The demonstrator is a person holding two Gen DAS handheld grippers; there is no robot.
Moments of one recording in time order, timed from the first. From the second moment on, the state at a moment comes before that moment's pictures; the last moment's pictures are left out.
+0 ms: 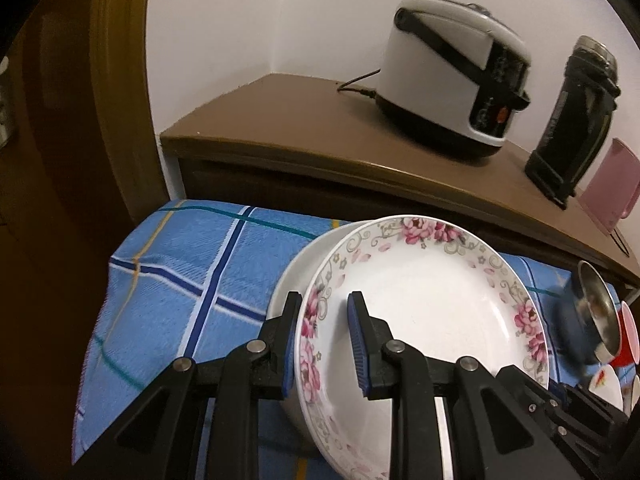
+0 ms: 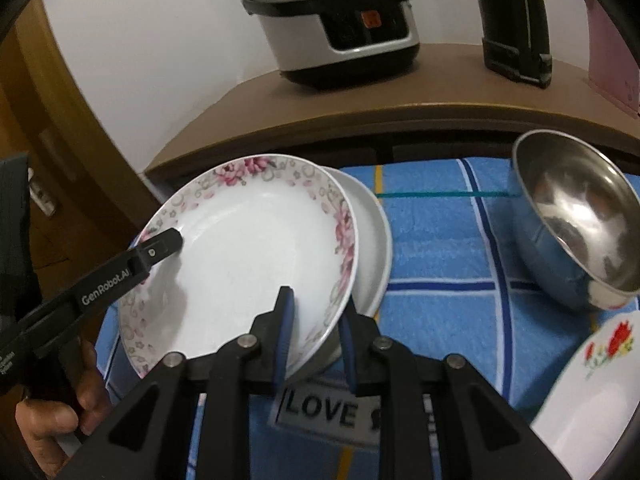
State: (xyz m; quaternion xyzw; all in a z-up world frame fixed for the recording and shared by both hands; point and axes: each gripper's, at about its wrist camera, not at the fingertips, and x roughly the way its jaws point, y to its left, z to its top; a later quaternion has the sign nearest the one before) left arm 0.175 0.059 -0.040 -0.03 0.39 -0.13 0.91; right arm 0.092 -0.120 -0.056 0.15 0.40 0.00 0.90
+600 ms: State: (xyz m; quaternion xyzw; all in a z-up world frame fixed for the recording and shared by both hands) left arm 0.176 0.051 -0.042 0.02 0.36 -0.08 0.93; right arm 0.085 -0.126 -0.057 0.16 0.36 -0.03 0.92
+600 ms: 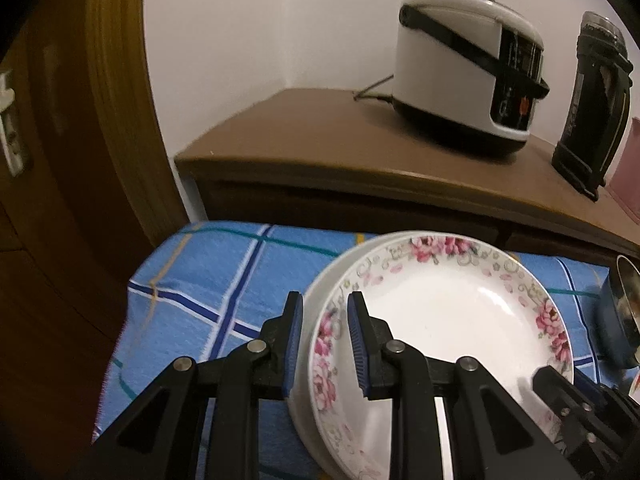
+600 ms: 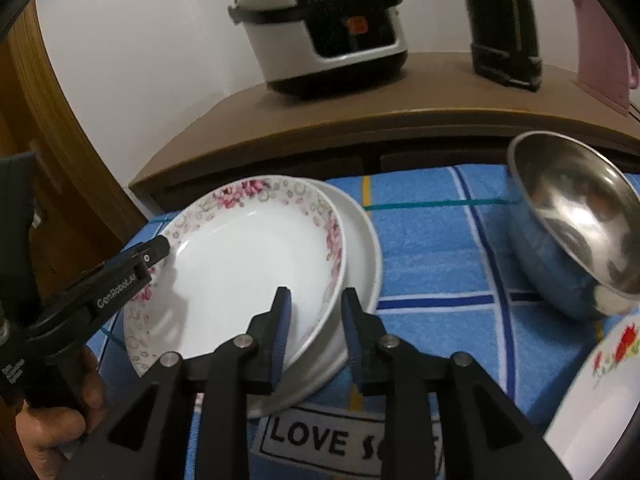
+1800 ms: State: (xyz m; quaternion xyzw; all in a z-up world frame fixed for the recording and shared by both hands) left arm 0.078 0.025 -0.002 0.05 0.30 -0.03 0.95; right arm -0.033 -0.140 -0.005 0.14 0.28 -0.02 0.95
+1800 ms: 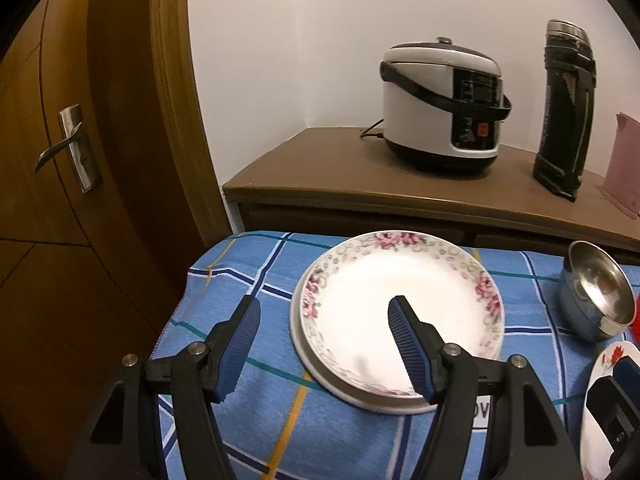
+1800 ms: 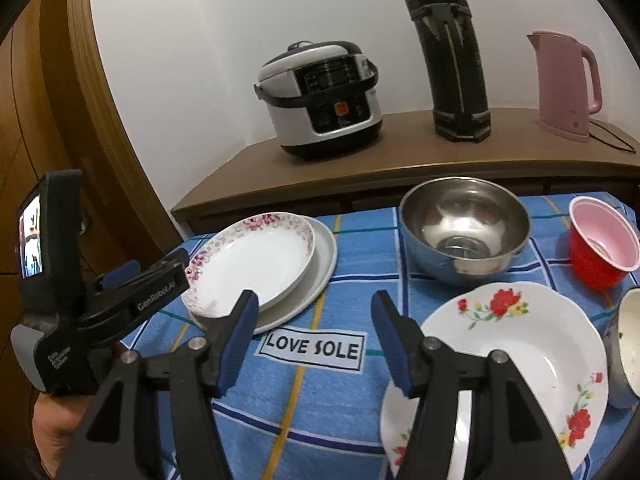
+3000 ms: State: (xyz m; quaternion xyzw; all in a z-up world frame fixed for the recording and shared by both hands) left arm 0.015 -0.033 0.014 0.07 0.29 -0.07 0.95; right arm -0.097 -0.189 0.012 0.12 0.25 -0.07 0.96
